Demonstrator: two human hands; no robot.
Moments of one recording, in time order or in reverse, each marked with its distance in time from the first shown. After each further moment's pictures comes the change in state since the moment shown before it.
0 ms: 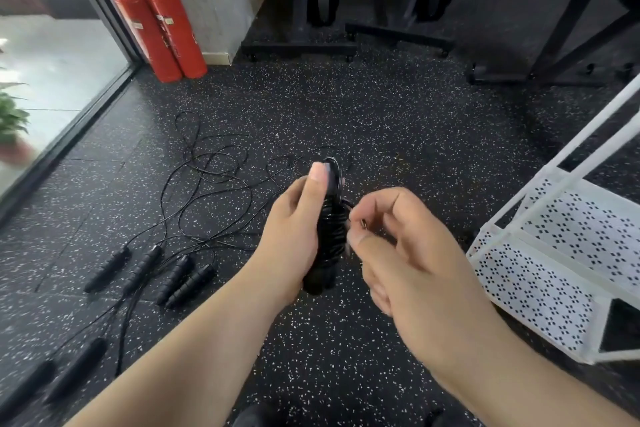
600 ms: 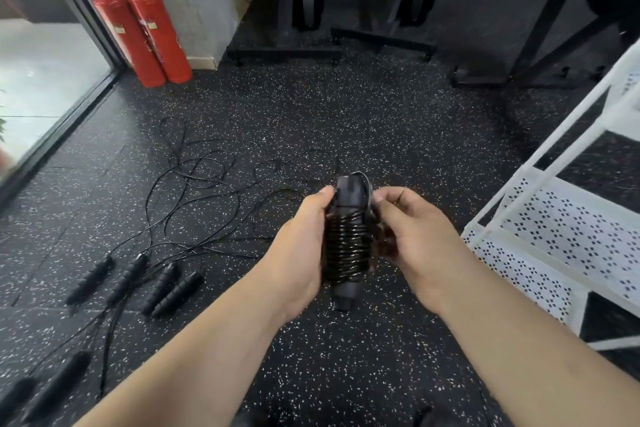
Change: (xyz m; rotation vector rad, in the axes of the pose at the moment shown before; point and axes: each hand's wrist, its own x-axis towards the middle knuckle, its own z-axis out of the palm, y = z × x) left_hand 0.006 -0.012 0.023 -0.251 -0.328 -0.213; right_hand 0.062 0.053 -0.037 0.216 0.258 0.277
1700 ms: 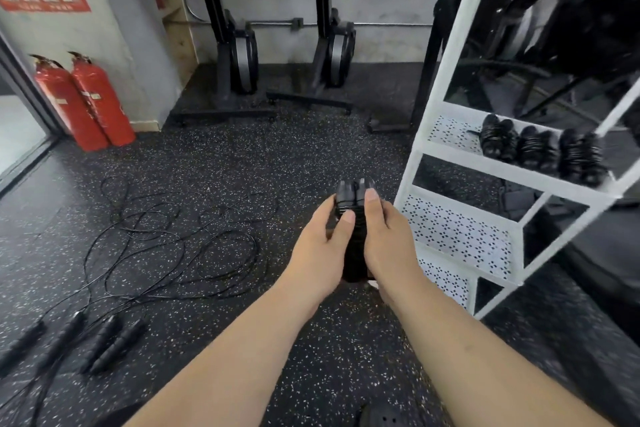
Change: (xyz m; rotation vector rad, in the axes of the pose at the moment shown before) left_hand -0.049 -0.025 0.141 0.442 0.055 0.403; right_hand -0.088 -0.013 -0.079 -0.234 0.439 -0.324
